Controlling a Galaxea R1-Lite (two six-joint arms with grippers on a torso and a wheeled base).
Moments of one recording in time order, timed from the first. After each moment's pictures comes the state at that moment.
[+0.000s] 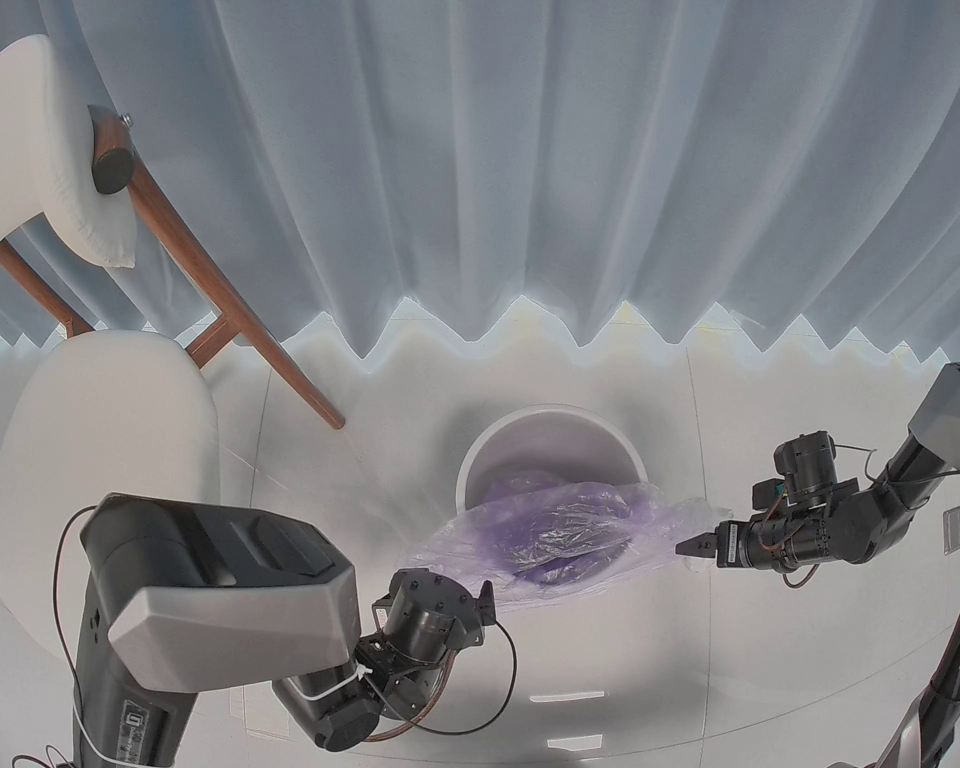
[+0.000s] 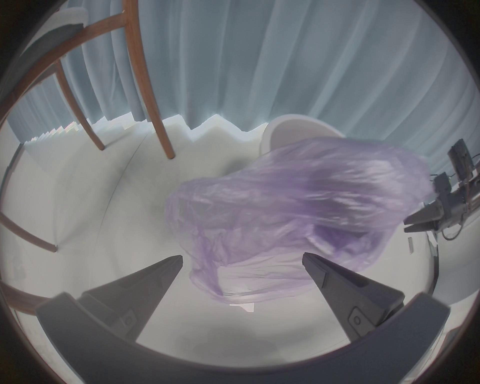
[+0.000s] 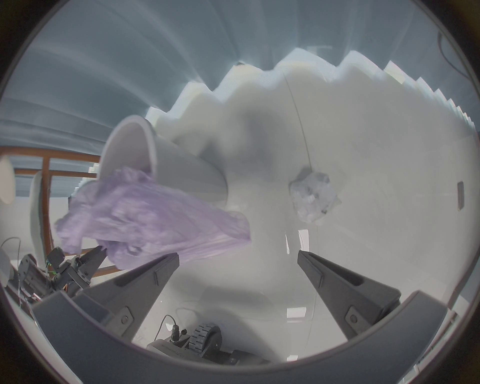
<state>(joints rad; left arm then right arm) -0.77 2.39 -0.67 -1.17 0.54 -0.50 0.16 2.05 -0.73 -0.42 0.20 0.25</state>
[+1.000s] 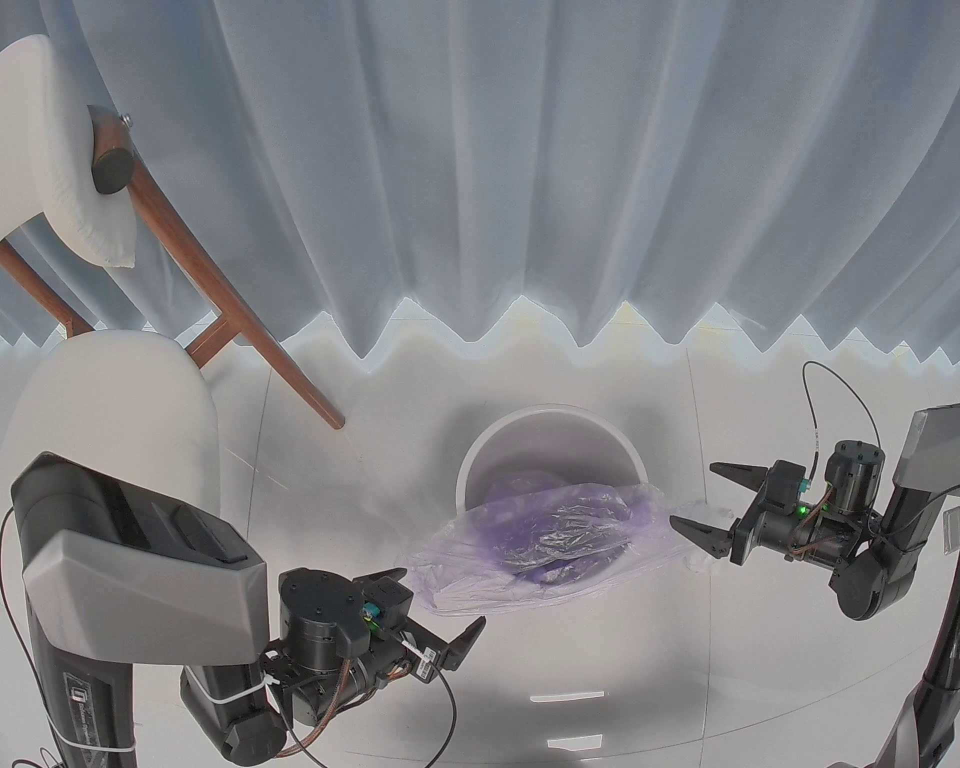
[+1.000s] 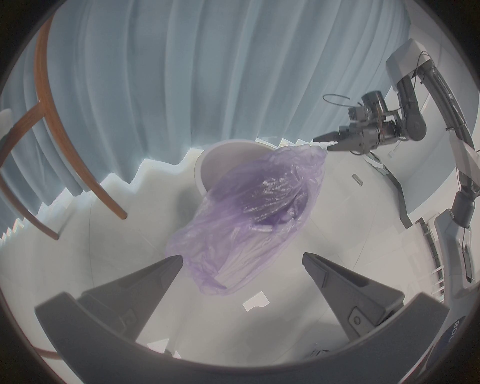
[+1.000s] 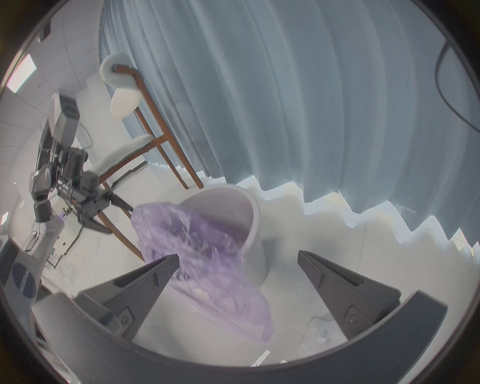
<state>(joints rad) -0.69 2.25 -0.31 -1.55 0.12 0.07 0.09 2.14 -0.45 -1.41 0.65 -0.27</state>
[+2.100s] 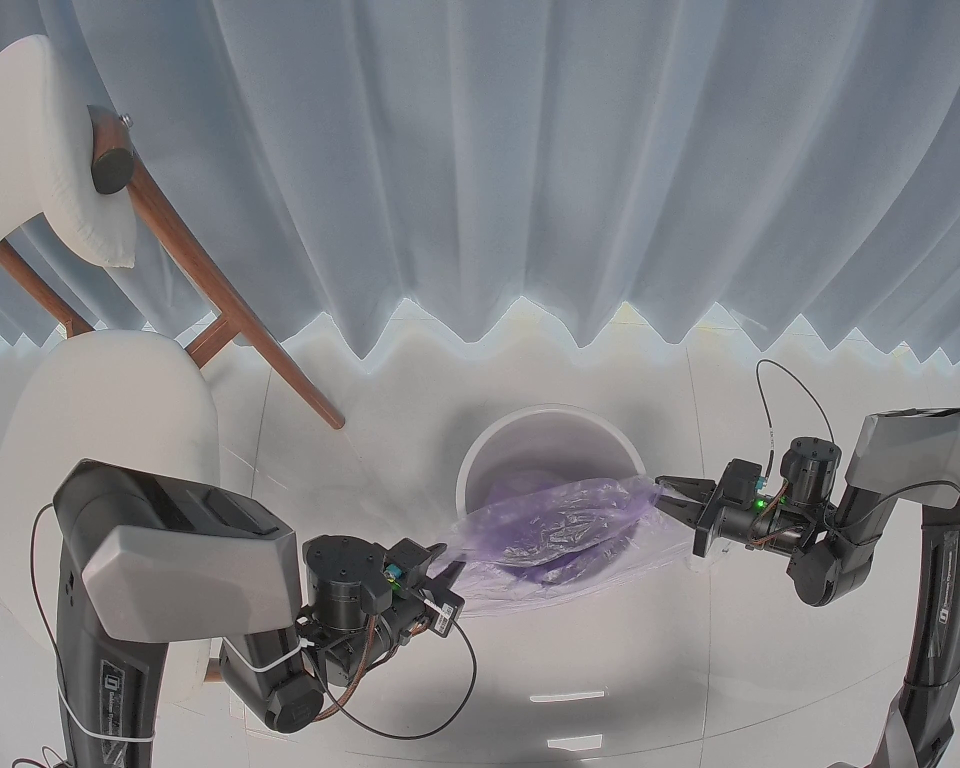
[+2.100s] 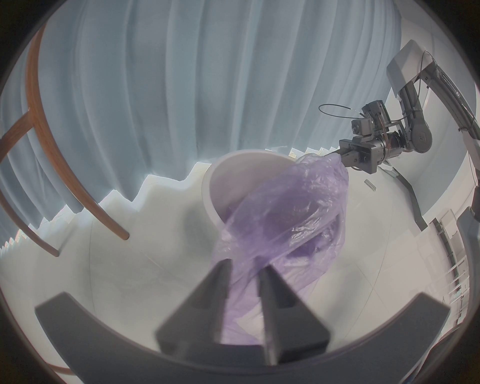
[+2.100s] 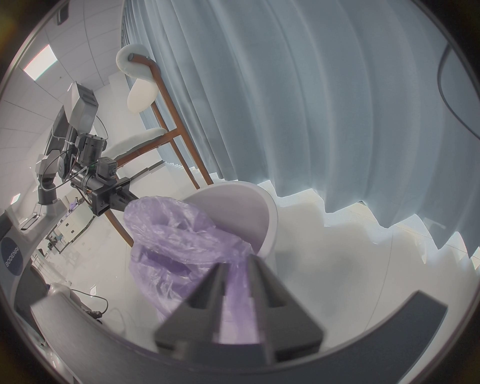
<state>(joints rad) -0.63 2.35 -0.53 -1.55 0.10 0.15 0.13 2.33 -0.68 -1.40 0.72 -0.33</state>
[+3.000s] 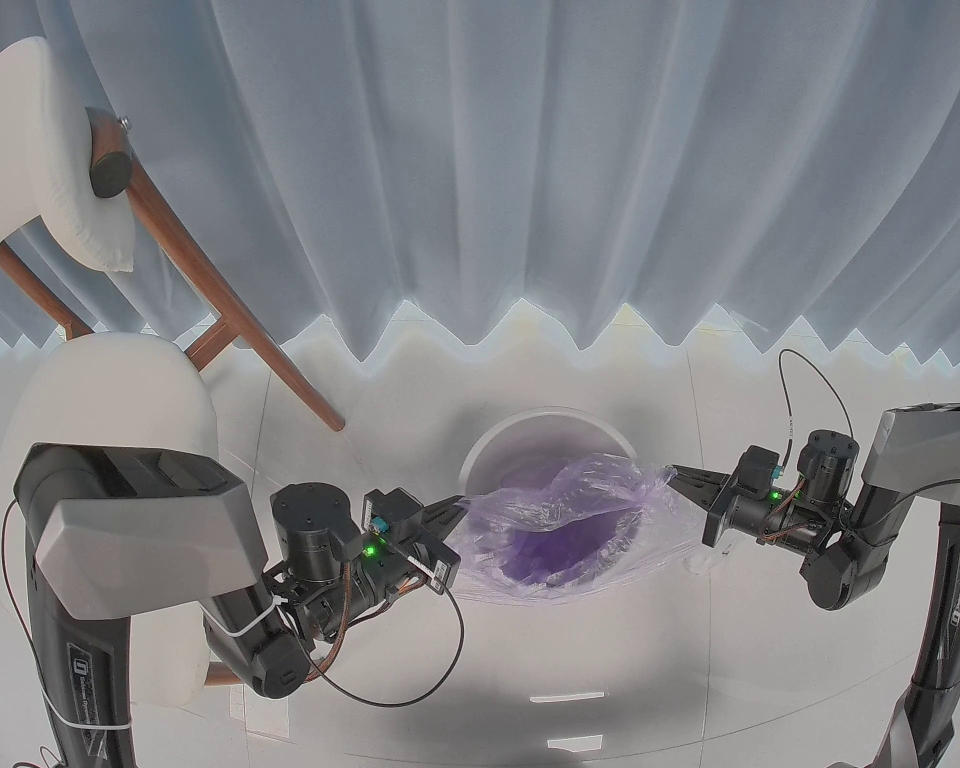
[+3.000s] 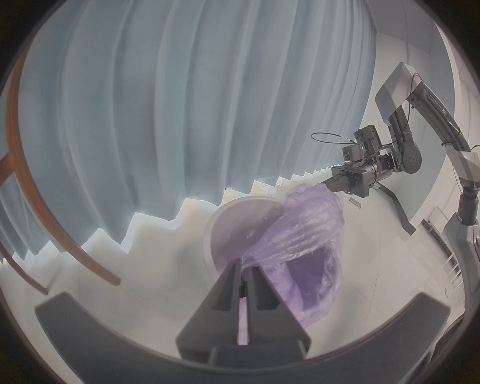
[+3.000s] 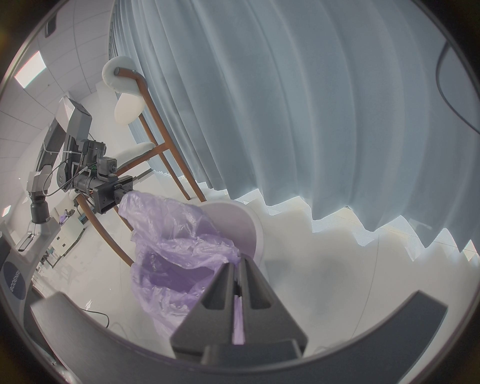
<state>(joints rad) -0.55 2.28 -0.62 -1.54 -0.11 0.22 0.14 2.25 -0.60 -1.47 0.65 -0.24</state>
